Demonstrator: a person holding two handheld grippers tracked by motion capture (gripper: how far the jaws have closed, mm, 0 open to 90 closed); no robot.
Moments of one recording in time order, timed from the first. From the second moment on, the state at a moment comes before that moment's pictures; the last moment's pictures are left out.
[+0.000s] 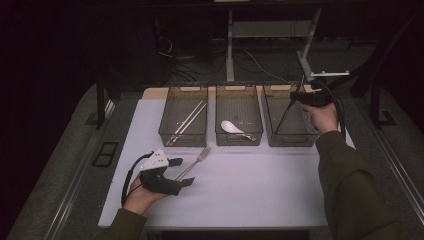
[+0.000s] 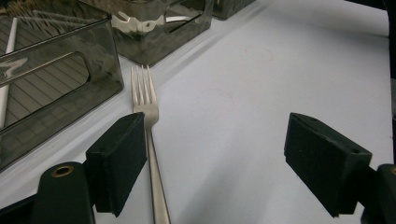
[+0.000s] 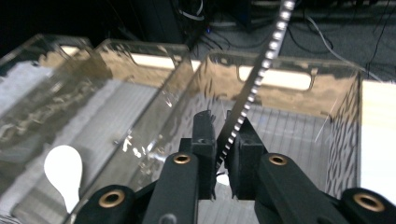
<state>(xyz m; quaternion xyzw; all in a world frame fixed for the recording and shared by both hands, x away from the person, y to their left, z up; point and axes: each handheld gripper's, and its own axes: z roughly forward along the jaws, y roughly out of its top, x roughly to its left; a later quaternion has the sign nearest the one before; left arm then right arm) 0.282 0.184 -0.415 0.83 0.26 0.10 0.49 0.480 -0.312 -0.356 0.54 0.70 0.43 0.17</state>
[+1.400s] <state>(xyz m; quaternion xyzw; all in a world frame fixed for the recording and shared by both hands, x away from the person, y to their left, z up) 0.283 0.185 -0.415 0.83 0.27 0.10 0.48 0.447 -0.316 -0.345 0.49 0.74 0.44 0.16</state>
